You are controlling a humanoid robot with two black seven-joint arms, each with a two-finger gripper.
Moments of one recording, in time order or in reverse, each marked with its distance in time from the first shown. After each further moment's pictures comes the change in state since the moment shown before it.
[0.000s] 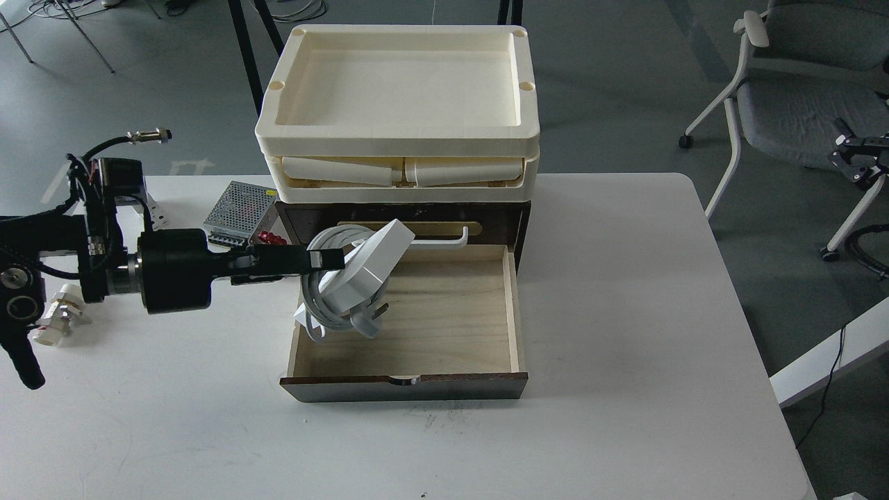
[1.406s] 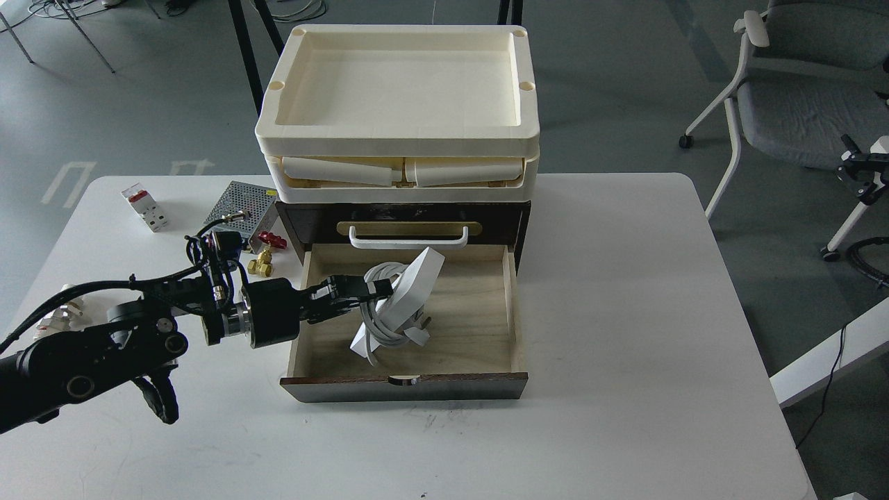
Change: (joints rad) left arm 0.172 -0.399 0.002 0.403 -0.043 0.077 0.000; right arm -0.010 0.014 0.000 -0.041 0.001 0.000 0.002
